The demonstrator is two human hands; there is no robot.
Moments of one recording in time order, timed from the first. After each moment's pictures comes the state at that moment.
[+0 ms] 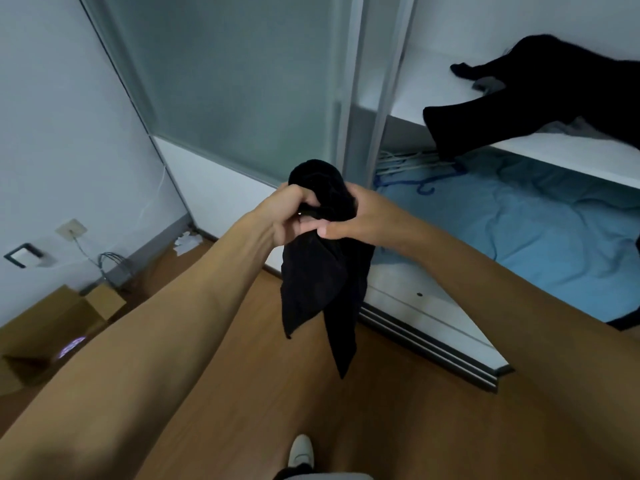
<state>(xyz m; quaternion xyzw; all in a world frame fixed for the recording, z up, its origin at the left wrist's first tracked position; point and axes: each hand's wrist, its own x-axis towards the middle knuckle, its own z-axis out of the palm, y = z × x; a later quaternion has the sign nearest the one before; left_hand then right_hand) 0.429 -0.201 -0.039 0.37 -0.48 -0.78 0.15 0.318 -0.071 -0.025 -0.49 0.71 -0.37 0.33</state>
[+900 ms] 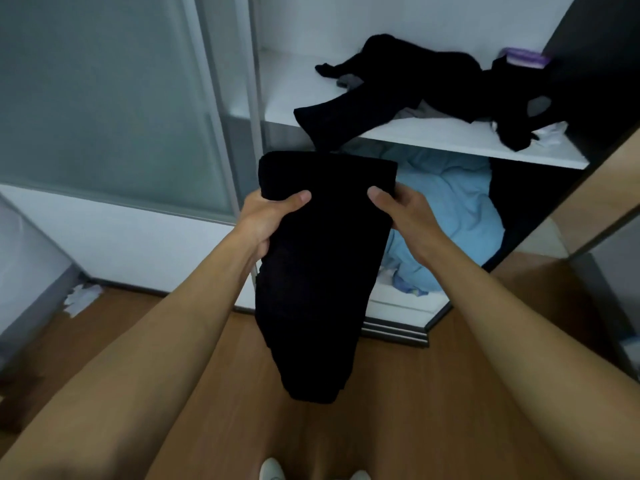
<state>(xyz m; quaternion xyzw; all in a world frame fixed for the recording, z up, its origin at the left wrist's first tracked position) 0.317 -0.124 -0.064 0.23 -0.60 -0.76 0.14 0.209 0.097 -0.042 -0.22 0.73 -0.64 0.14</state>
